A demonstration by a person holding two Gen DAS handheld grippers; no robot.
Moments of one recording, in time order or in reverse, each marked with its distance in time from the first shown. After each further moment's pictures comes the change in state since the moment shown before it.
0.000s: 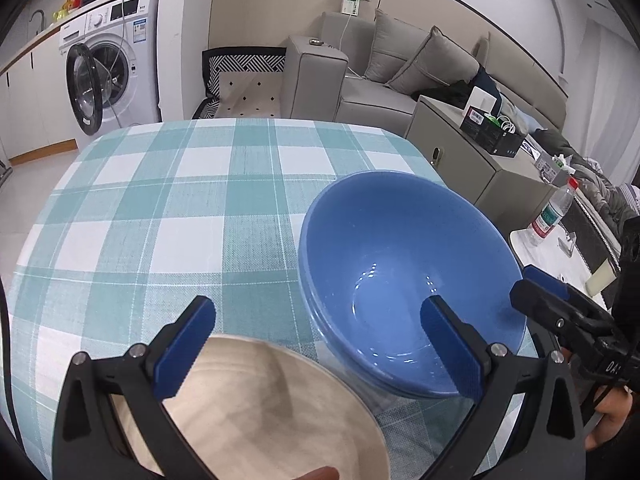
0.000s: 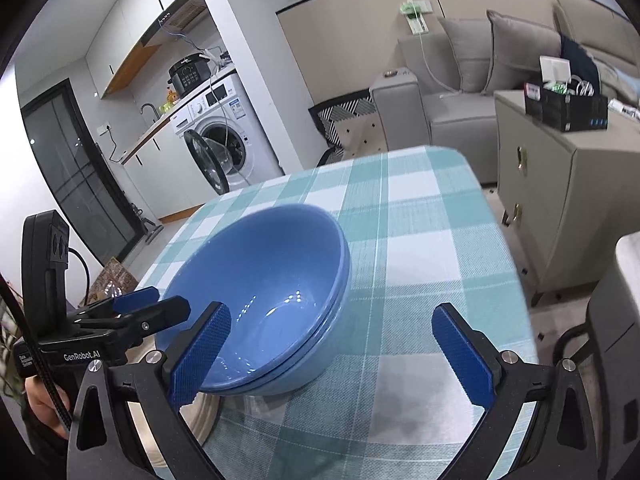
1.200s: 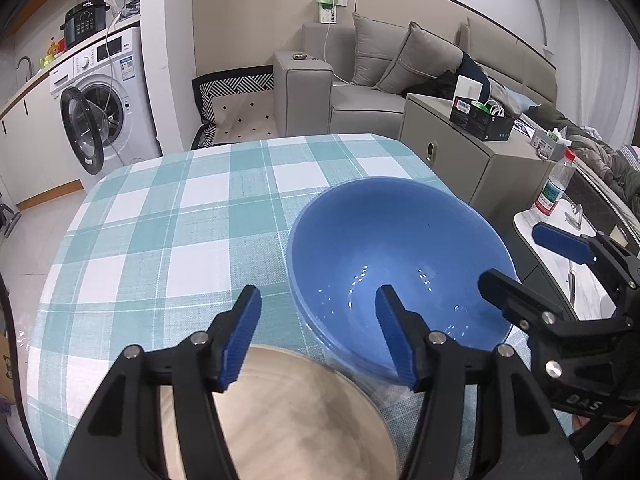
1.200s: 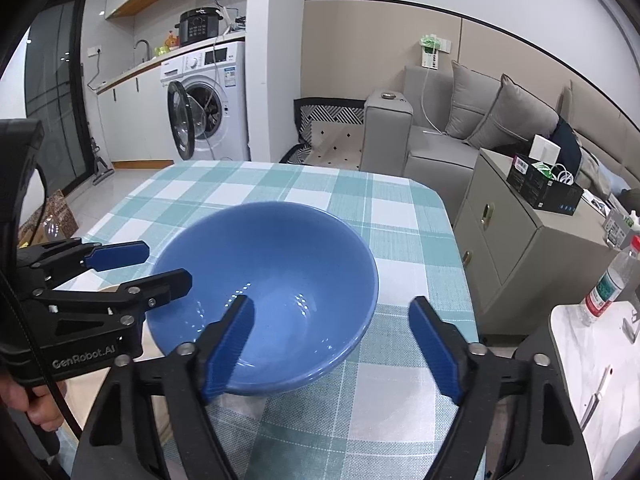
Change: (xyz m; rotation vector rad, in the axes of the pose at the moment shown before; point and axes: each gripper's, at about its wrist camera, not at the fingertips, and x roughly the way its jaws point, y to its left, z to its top) left arm -0.020 -0.018 0.001 0.131 -0.044 0.055; right arm -0.011 0.074 0.000 -0.300 -0.013 -0.272
